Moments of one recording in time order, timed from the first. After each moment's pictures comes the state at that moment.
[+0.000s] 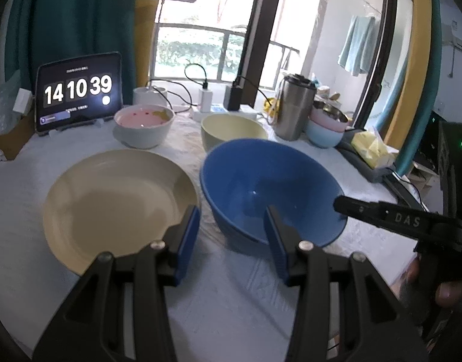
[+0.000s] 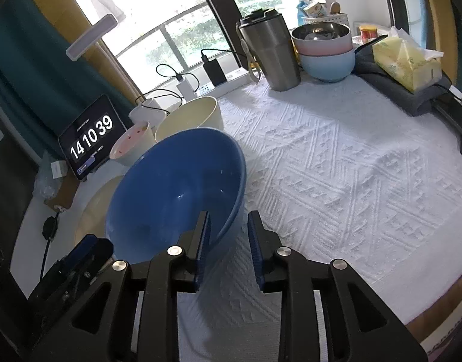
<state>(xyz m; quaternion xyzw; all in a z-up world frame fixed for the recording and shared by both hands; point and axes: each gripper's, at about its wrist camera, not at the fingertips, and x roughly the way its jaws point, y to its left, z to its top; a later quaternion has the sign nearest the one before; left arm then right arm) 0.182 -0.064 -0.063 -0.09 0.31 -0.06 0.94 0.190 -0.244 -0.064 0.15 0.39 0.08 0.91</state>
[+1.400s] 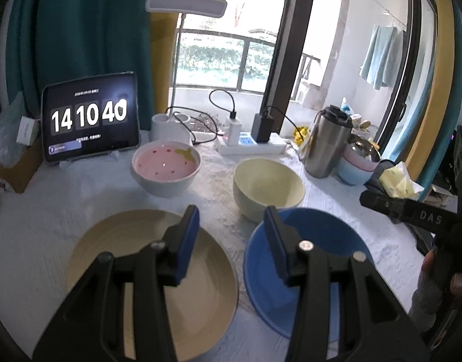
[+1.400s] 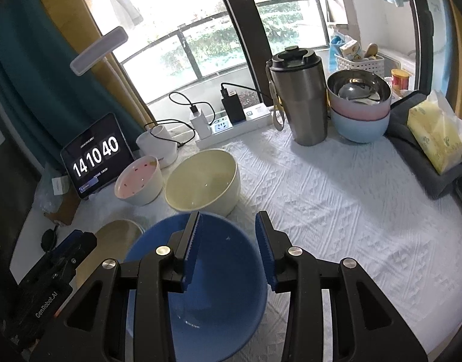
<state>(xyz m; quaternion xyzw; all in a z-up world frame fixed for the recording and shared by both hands) 0.260 -0.033 -0.020 -0.09 0.31 -0.02 0.95 0.275 -0.239 -0.011 0.11 0.37 0.11 0.92</state>
